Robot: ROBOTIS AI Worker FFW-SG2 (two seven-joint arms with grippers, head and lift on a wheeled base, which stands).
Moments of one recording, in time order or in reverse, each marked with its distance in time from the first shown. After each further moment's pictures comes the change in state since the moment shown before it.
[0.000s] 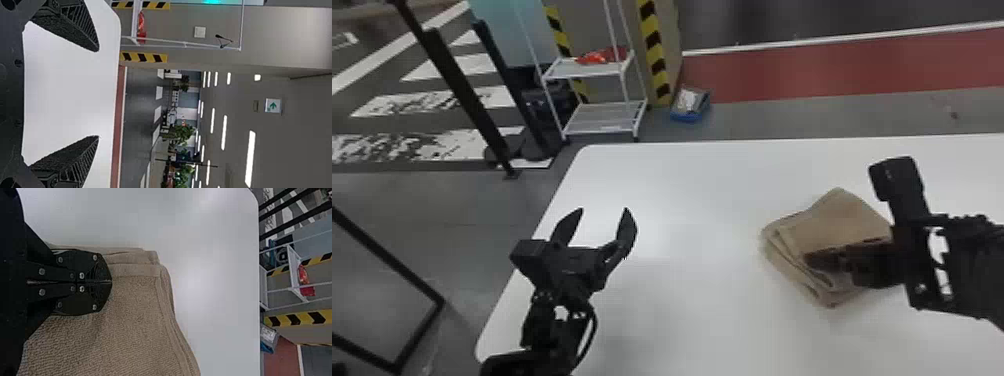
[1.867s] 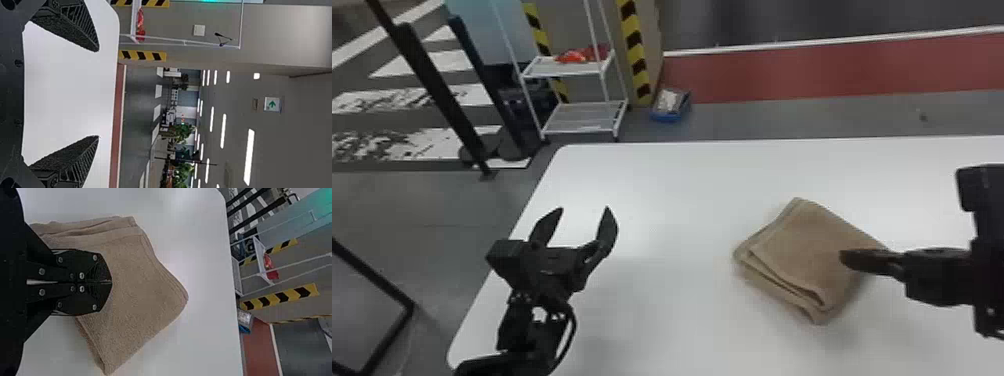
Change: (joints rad) left arm -0.001 0.000 -0.007 -0.003 0.000 0.000 0.000; right arm 0.189 -0.019 -0.245 -0.259 0.036 0.019 0.148
